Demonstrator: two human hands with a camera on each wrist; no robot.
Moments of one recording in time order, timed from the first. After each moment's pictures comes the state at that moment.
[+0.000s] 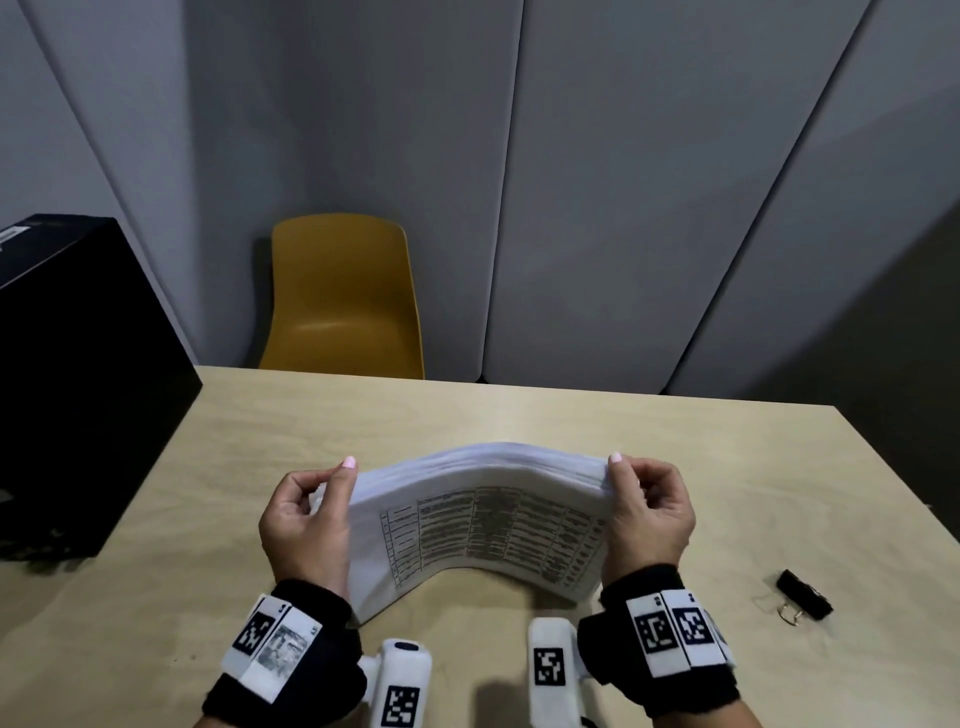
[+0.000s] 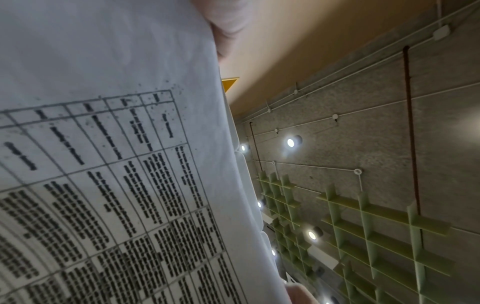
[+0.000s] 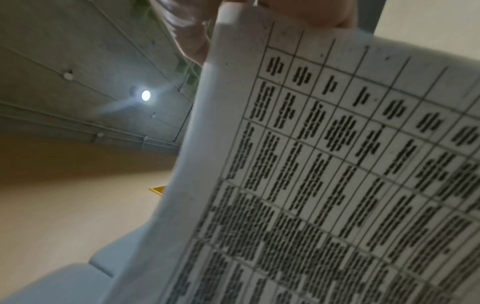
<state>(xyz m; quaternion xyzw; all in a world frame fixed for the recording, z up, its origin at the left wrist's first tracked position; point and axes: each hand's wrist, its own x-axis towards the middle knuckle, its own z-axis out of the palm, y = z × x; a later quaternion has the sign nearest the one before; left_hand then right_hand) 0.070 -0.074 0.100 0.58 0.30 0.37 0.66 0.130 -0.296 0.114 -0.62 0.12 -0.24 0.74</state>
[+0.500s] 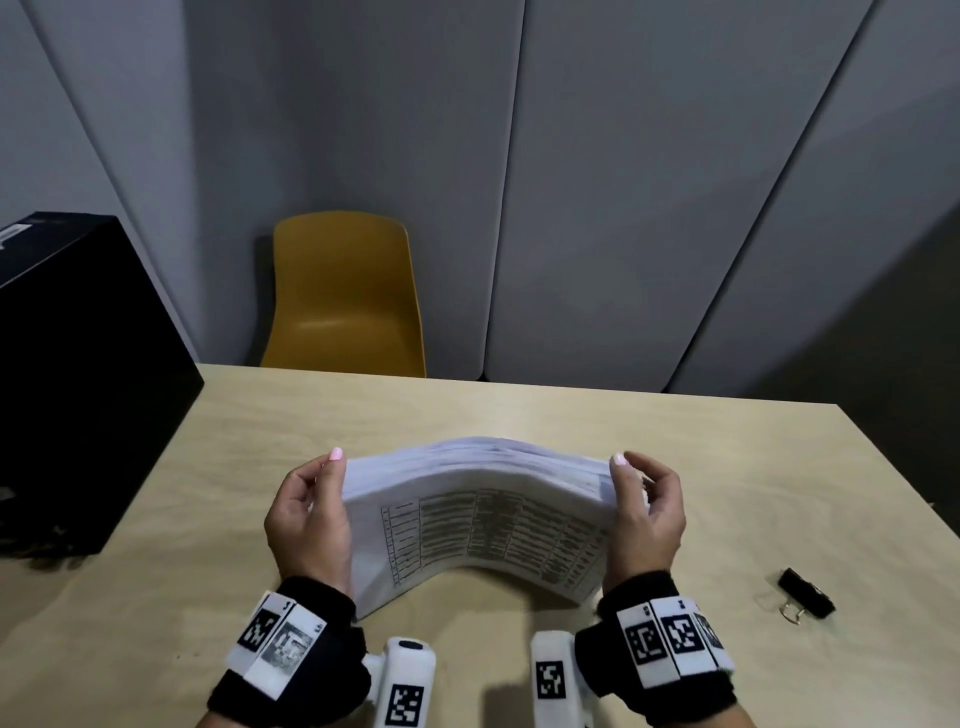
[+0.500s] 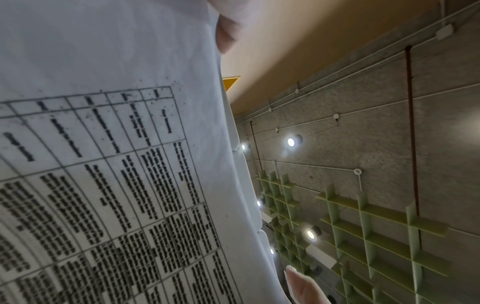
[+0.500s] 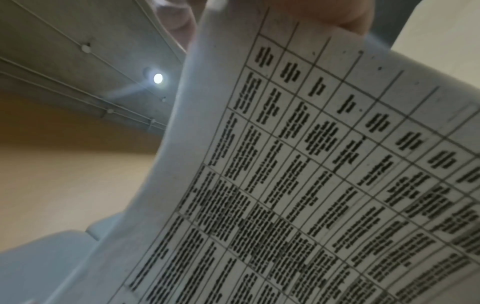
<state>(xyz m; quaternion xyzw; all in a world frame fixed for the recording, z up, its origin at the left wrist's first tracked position) 0.073 -0.075 0.101 0.56 0.32 0.36 0.67 0.125 -0.295 0.108 -0.65 0.13 -0.20 0.72</state>
